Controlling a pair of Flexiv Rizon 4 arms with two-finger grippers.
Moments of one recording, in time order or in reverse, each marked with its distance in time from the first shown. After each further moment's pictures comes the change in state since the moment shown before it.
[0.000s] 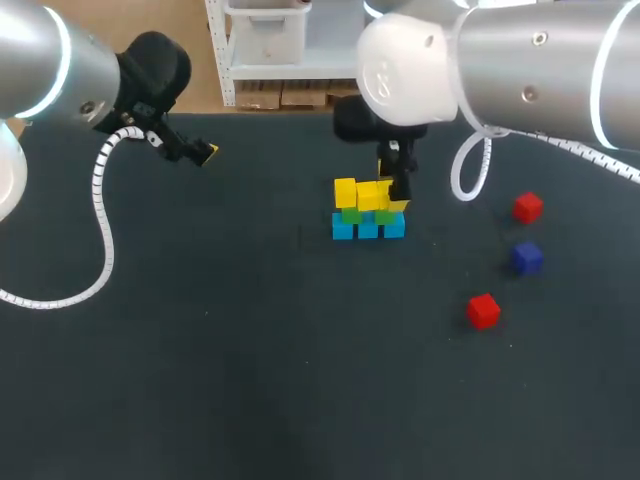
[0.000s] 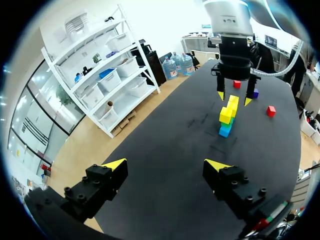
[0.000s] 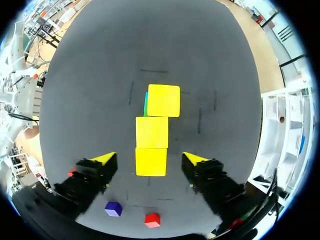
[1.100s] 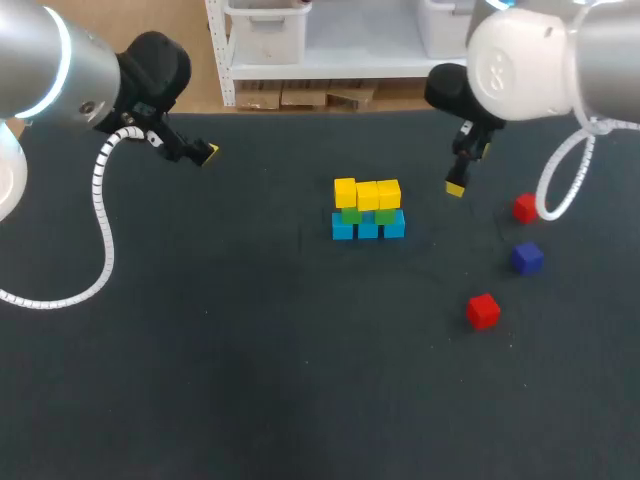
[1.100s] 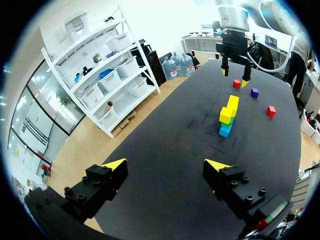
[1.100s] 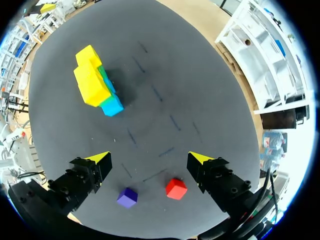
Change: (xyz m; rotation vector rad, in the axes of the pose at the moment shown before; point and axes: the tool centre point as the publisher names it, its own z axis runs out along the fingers) left arm 0.000 0.000 0.000 0.000 0.000 0.000; right arm 0.111 -0.008 -0.010 0.071 -0.077 0.611
